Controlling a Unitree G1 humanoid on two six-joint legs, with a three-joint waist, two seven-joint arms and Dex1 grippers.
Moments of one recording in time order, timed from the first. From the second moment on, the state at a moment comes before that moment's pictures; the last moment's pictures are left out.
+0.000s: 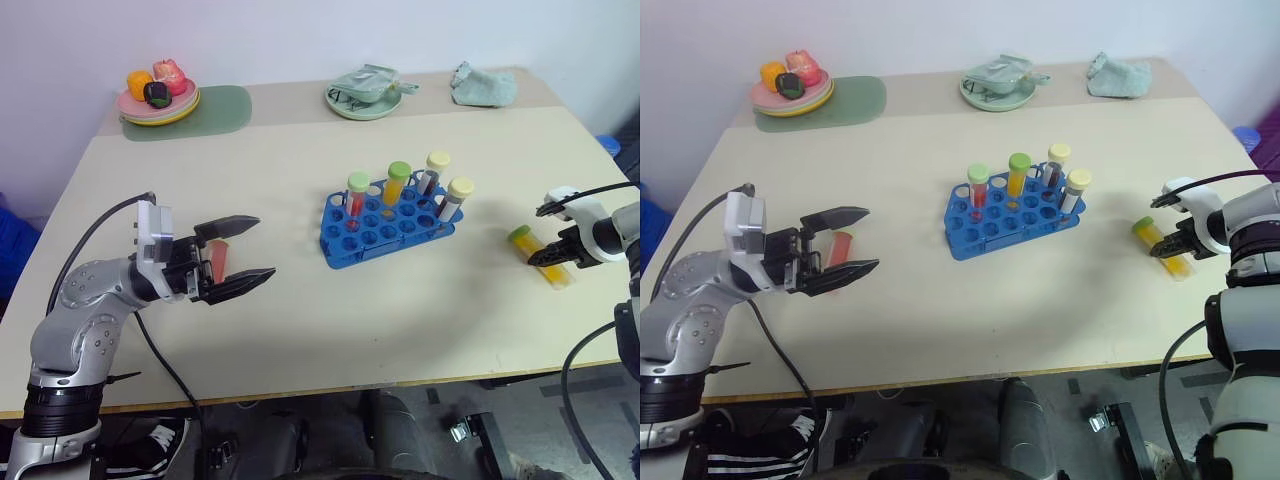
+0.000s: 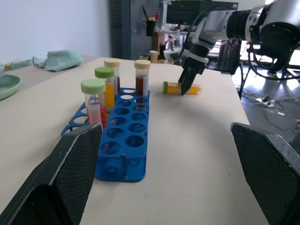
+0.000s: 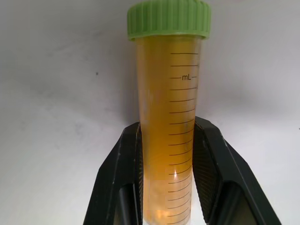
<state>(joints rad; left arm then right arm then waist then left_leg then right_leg) -0.20 0.64 0.20 -0.26 -0.72 0.34 -1.15 -1.03 -0.96 0.30 1.08 -0.25 0.63 1.34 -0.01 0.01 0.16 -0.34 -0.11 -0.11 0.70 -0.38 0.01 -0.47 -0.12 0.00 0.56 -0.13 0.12</state>
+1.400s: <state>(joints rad) -0.31 0.67 0.17 -0.17 -0.70 0.33 -1.22 -0.33 -0.28 -0.12 0.04 0.14 -0.02 0.47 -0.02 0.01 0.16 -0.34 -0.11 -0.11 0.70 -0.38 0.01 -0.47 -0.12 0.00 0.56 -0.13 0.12</state>
